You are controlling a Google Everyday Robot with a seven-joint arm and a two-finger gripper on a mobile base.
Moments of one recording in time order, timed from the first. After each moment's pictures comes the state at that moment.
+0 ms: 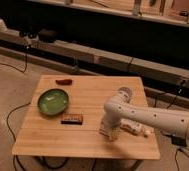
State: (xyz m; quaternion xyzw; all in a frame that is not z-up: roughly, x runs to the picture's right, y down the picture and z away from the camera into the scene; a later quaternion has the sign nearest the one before) arm 0.101 0.243 0.831 -0.34 -0.10 -0.14 0.92
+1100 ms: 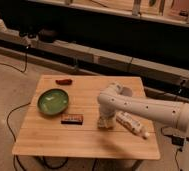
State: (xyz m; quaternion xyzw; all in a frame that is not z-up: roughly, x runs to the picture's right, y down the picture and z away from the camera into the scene) arm 0.072 0.184 0.842 -0.30 -0.09 -0.17 0.93
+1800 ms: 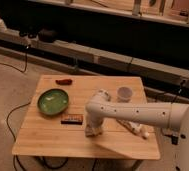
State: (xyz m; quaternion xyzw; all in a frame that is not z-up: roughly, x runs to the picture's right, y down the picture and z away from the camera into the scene) arm -0.005 0.236 0.818 -0.29 -0.16 -0.27 0.90
